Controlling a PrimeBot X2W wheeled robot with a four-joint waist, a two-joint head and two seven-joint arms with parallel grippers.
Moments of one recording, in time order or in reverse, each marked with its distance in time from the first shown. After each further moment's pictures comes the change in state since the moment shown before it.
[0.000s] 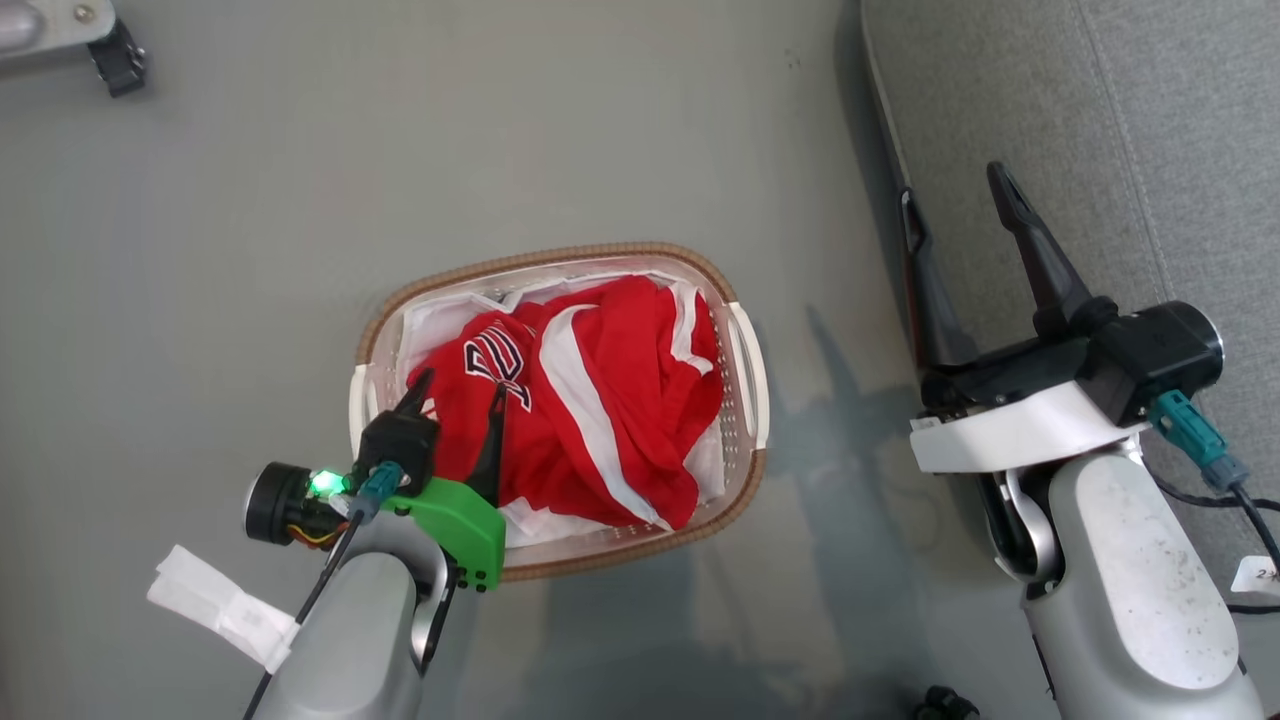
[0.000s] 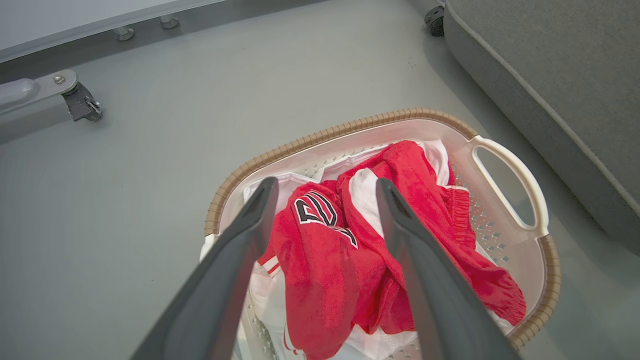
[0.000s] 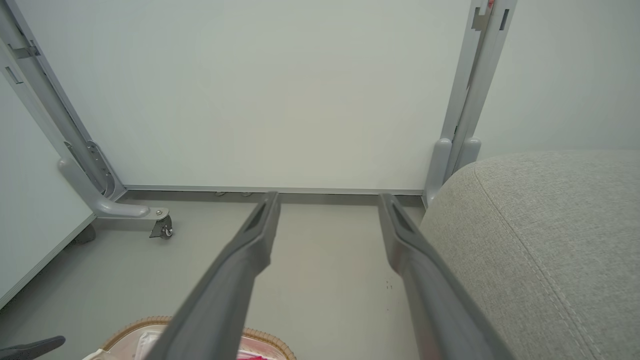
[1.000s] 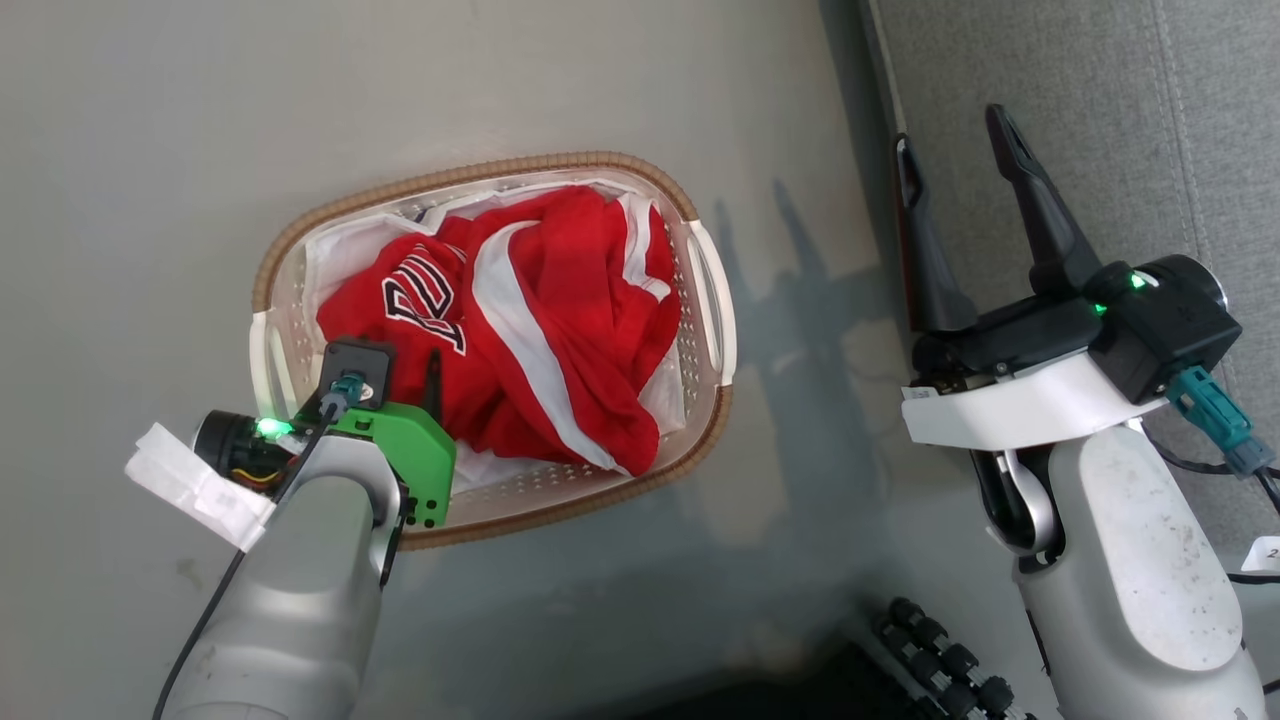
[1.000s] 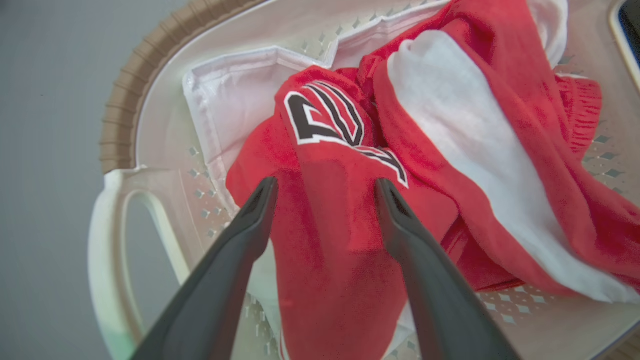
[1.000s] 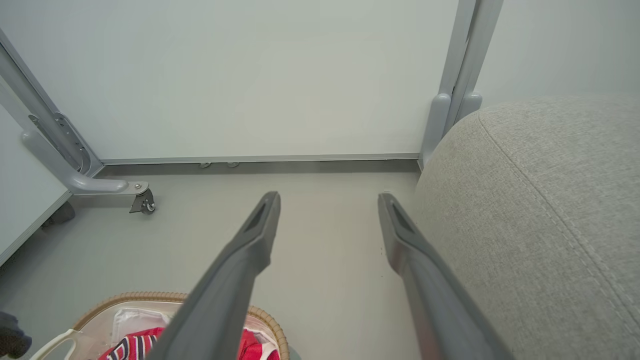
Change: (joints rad) left arm -0.301 0.003 0.000 0.466 0.002 0.035 0.000; right arm -0.051 0.005 0.025 -0.059 0.033 0.000 0.000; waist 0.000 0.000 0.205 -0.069
